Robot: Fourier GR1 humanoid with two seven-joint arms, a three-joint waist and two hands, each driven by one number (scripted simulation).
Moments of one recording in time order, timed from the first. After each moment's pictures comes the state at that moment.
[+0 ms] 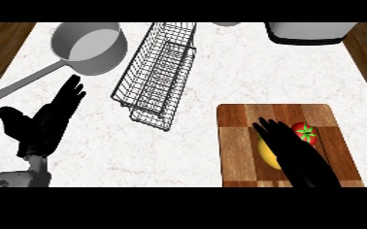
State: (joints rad) left arm -0.06 0.33 -0.01 -1.54 0.22 0.00 0.18; right arm 0.08 -0.52 0.48 -1.90 0.87 0.22 0.34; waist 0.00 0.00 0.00
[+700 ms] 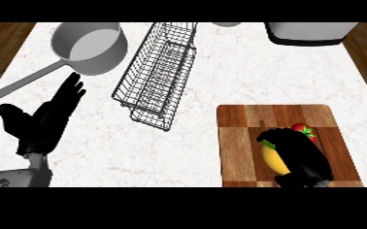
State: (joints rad) left arm -0.07 0.29 0.03 -1.56 0.18 -0.03 0.21; right arm 0.03 -0.45 0.40 -1.67 0.96 0.22 0.18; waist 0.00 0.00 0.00
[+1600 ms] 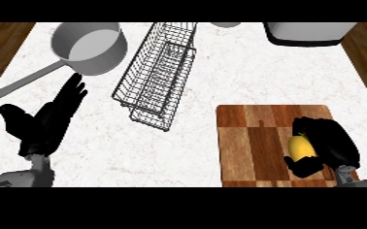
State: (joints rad) left arm -0.07 0.25 0.05 -1.59 0.15 -0.04 0.24; right arm -0.01 -0.47 0.19 -1.51 1.04 0.14 0.16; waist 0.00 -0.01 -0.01
